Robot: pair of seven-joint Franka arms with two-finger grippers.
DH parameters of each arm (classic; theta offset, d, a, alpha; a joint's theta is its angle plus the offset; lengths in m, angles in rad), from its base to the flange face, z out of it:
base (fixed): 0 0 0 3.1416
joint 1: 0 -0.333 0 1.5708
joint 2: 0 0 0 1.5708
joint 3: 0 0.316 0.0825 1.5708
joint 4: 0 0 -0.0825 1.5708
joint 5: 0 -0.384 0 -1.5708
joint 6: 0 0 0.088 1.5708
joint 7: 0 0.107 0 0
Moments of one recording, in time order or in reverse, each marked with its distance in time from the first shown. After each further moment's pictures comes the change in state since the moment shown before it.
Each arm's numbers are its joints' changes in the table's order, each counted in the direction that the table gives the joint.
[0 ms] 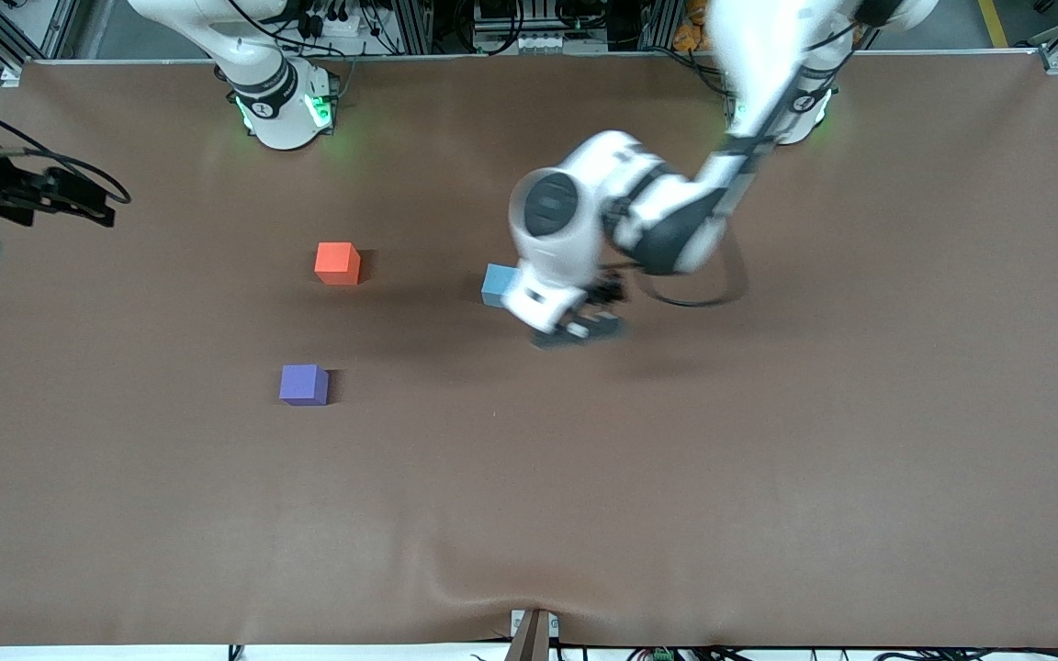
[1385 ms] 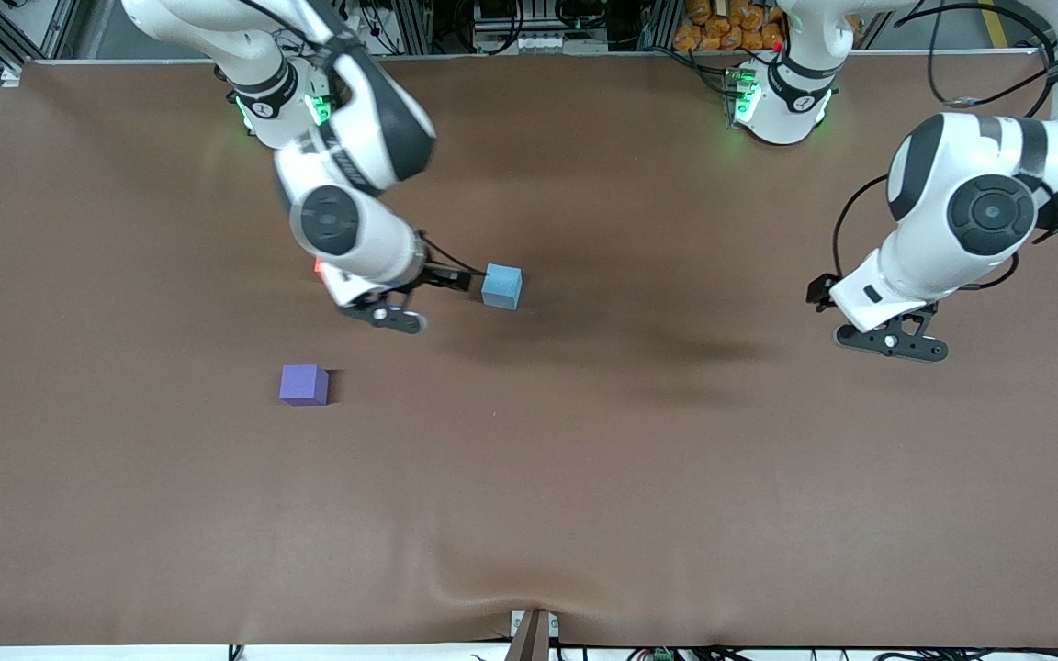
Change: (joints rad) left arm -0.541 -0.456 -0.034 -0.575 0.000 0.108 0.935; right arm -0.573 0.274 0.014 -0.367 -0.244 0.707 0.757
